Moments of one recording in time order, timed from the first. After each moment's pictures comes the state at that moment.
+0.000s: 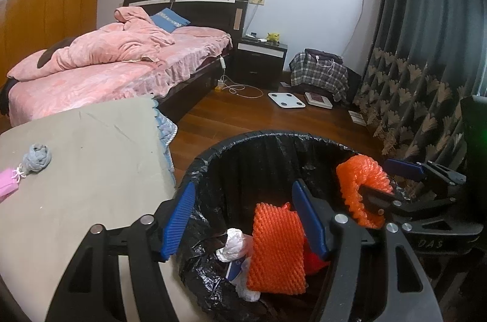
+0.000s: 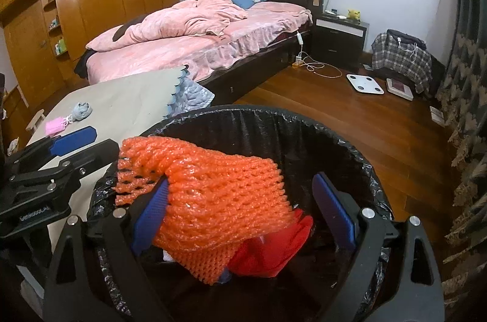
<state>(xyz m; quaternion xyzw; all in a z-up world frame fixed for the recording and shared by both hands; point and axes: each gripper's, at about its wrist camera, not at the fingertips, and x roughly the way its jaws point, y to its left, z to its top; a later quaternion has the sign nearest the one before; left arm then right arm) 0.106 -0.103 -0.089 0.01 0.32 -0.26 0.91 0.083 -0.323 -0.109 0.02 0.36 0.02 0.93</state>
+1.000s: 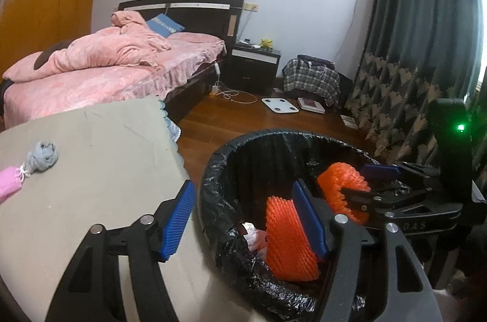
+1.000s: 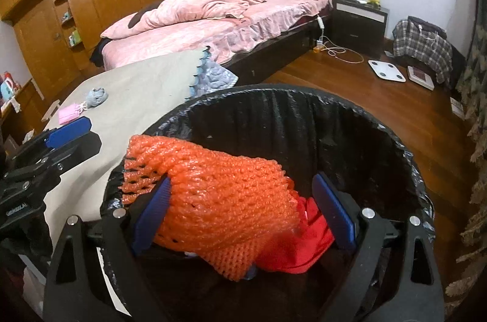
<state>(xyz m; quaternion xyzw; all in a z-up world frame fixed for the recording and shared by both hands) 0.100 -0.061 -0.090 0.01 0.30 -0.28 0.91 0.095 -0.298 -0.126 0.04 0.39 0.07 0.92</state>
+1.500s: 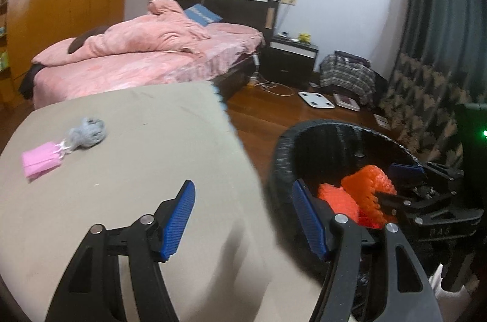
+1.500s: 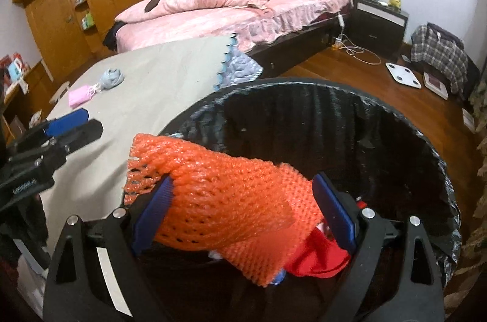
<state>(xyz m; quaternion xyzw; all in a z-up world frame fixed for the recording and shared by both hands) 0.105 -0.006 -0.105 0.00 0.33 -0.19 0.93 0.108 -0.252 -0.133 0.01 0.41 0.10 0.91</state>
